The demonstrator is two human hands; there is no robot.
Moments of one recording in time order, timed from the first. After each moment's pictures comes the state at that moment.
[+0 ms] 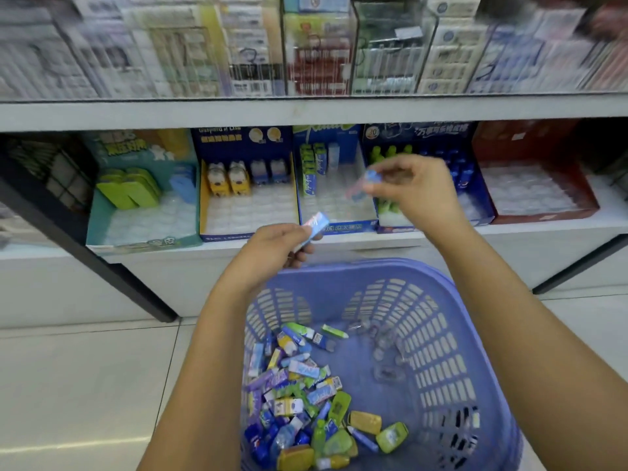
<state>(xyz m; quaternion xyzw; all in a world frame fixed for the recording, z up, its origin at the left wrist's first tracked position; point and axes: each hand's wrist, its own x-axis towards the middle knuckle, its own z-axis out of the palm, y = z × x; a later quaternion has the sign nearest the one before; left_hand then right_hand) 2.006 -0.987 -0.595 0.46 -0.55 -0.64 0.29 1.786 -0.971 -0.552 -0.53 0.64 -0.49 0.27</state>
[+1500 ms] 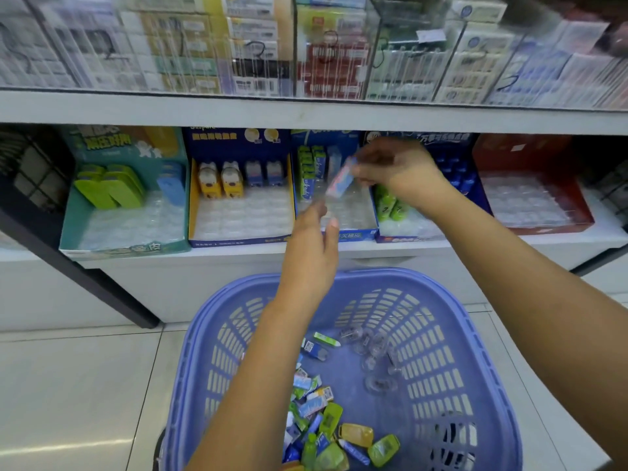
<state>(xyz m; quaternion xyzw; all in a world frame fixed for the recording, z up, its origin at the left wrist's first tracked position) 1.946 -0.983 -0.611 0.49 -0.68 -0.38 0.39 1.788 -1.022 -0.536 -0.58 0.64 -0.40 0.30</state>
